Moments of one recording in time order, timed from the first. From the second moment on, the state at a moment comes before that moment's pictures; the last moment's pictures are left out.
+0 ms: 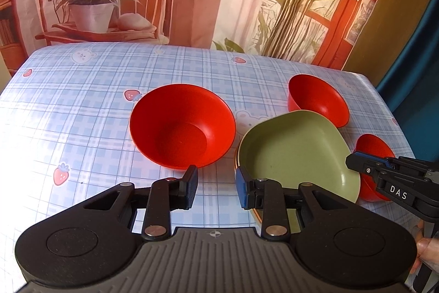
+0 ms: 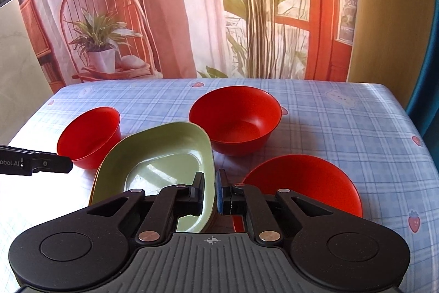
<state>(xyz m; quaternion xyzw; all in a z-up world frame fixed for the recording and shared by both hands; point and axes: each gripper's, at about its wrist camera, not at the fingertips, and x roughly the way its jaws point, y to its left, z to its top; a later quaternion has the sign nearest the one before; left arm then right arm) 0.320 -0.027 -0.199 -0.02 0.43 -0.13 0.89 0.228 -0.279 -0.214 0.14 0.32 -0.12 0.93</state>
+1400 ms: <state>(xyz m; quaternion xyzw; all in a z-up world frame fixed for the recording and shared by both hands) 0.447 -0.163 -0.244 0.00 0.46 -0.20 0.86 0.275 -0.400 -0.239 0.28 0.30 -0.14 0.90</state>
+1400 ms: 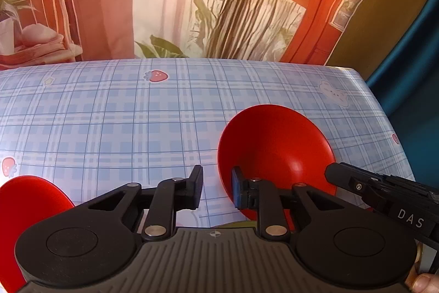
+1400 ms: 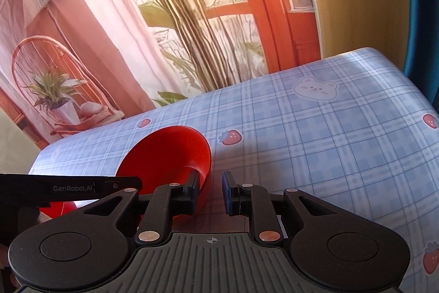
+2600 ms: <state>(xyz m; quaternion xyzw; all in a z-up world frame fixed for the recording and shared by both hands) 0.385 -0.031 -0.159 -0.05 0.41 -0.19 0.89 0.285 -0.288 -0.159 0.24 0.27 -0.07 0.93</state>
